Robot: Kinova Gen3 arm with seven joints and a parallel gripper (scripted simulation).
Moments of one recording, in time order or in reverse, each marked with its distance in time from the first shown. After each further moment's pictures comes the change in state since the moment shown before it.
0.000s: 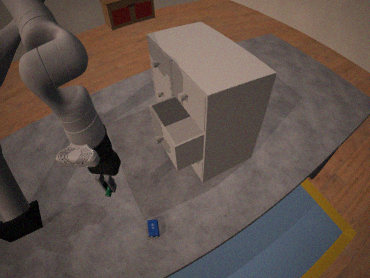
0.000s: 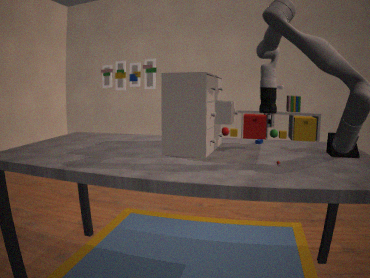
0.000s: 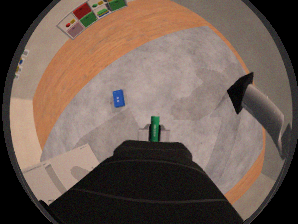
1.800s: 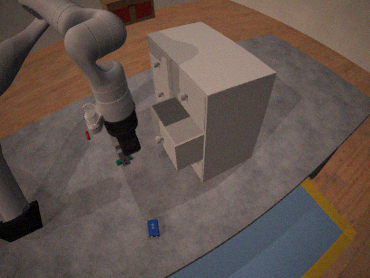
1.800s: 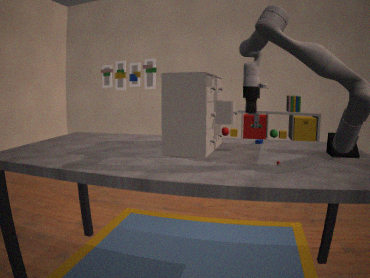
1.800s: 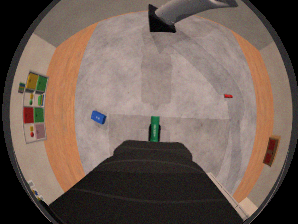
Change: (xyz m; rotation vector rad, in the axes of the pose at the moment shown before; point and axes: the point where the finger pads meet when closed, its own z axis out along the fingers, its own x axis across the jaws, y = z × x) arm -0.022 0.085 0.000 -0.002 -0.001 1.012
